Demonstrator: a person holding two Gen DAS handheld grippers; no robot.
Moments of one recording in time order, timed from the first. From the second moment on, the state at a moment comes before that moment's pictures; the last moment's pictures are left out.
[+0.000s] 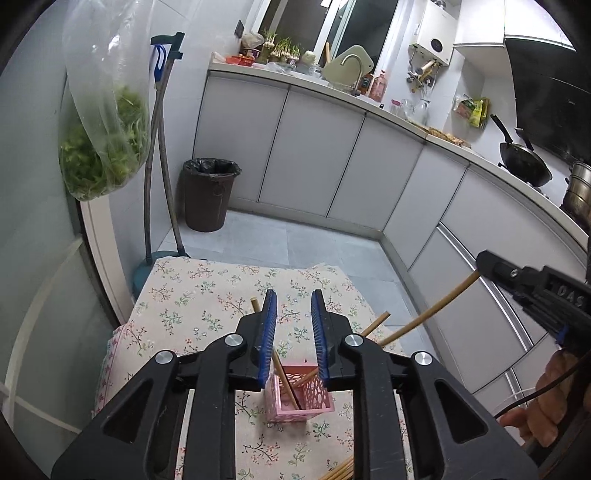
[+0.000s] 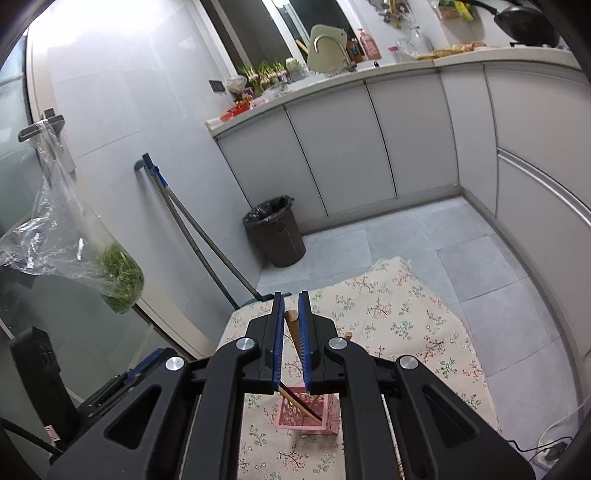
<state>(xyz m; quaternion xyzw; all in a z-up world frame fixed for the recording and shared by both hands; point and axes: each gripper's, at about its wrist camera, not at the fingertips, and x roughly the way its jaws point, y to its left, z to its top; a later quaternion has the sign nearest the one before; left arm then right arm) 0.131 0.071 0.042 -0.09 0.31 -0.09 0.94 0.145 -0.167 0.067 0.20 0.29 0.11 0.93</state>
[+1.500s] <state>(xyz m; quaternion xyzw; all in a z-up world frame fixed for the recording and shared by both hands) 0.123 0.085 0.050 -0.10 0.31 -0.09 0.94 0.154 -0.136 0.038 0.17 0.30 0.11 0.93</state>
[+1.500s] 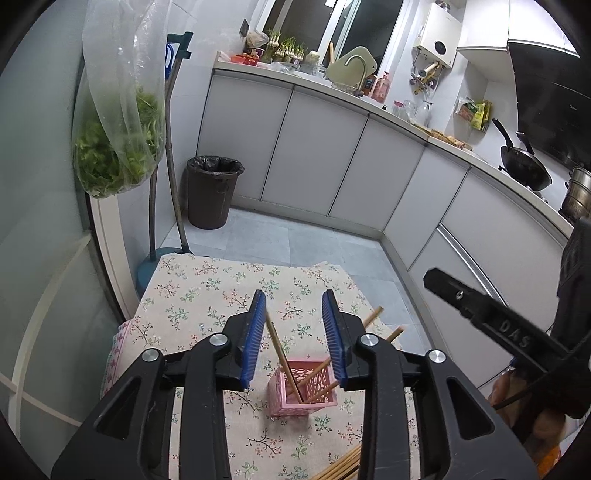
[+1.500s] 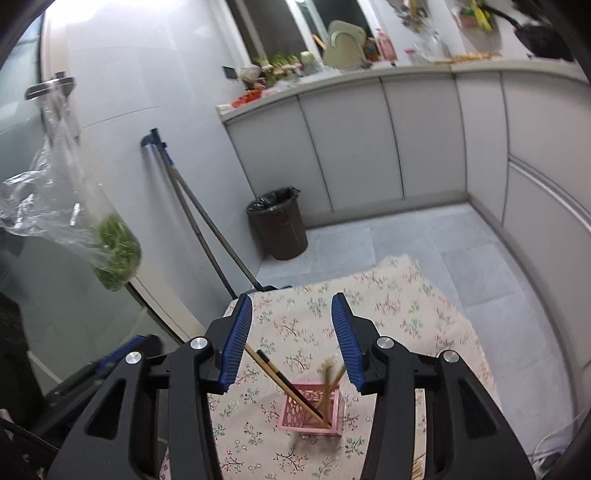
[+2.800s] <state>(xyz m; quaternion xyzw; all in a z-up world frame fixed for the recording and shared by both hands) 0.060 -0.014 -0.048 0.06 0.42 -0.14 0.90 -0.029 -0.226 -0.010 0.08 0.26 -0.06 0.96</state>
